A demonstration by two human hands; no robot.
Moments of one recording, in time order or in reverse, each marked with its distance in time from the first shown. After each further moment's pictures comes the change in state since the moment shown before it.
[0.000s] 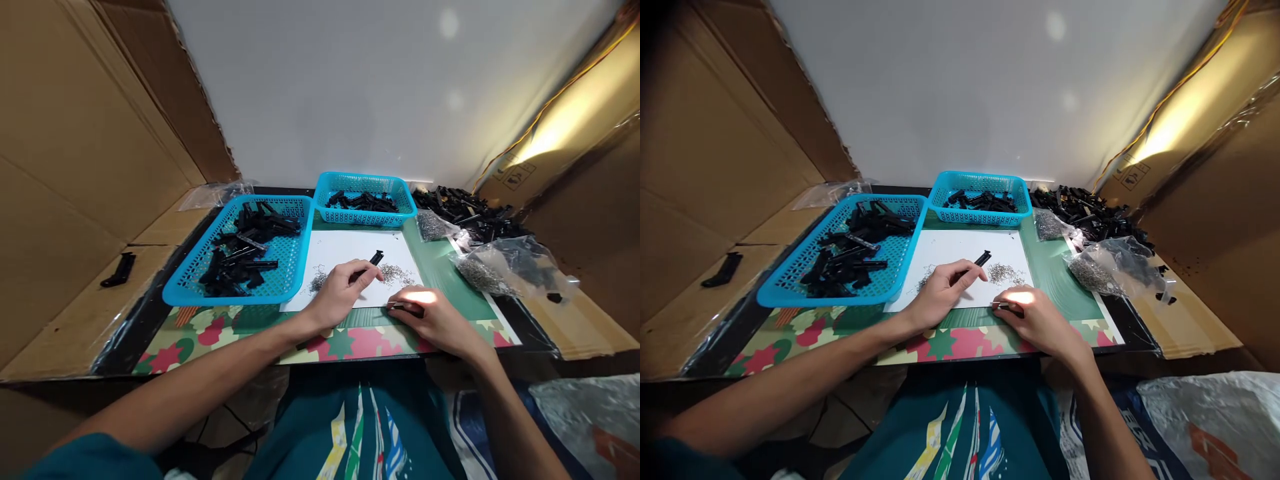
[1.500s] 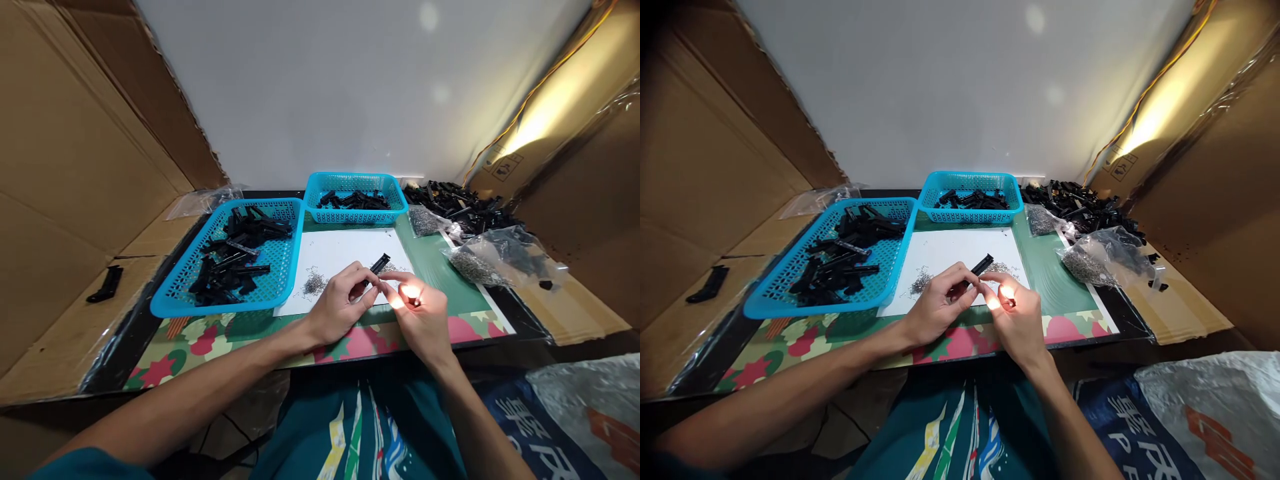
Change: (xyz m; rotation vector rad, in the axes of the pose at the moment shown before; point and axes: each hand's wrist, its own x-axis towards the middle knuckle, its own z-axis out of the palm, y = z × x) left_hand -0.010 0.005 0.008 0.090 -0.042 0.142; right_hand 0.010 -0.036 0.040 0.300 0.673 0.229
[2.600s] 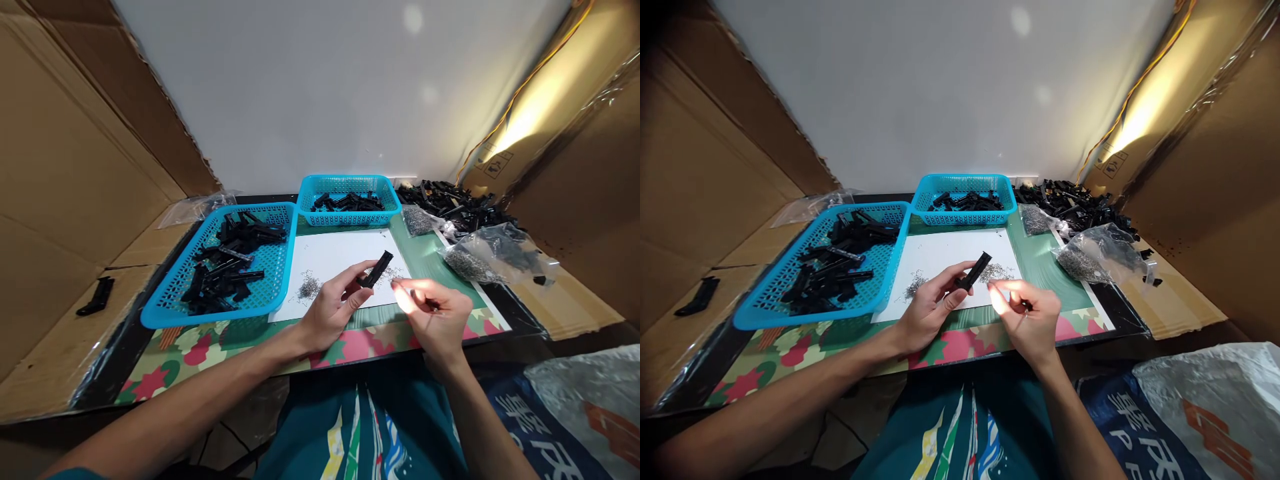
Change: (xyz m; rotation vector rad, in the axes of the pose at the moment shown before) left_hand -0.003 -0.004 -0.003 -0.186 -0.006 0.029; right_hand 0.001 0.002 -0.021 -0.068 0.183 -0.156
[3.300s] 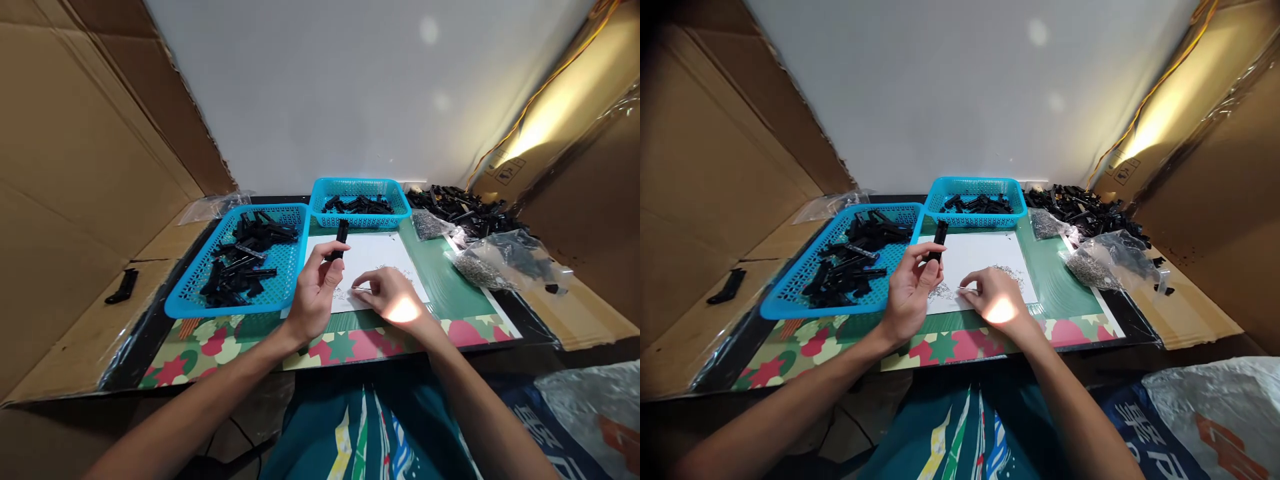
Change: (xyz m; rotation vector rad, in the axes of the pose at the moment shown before) left_hand -0.007 0.006 -0.020 -0.011 0.435 0.023; right_hand 0.037 0.001 0.053 -0.332 -0.719 0.054
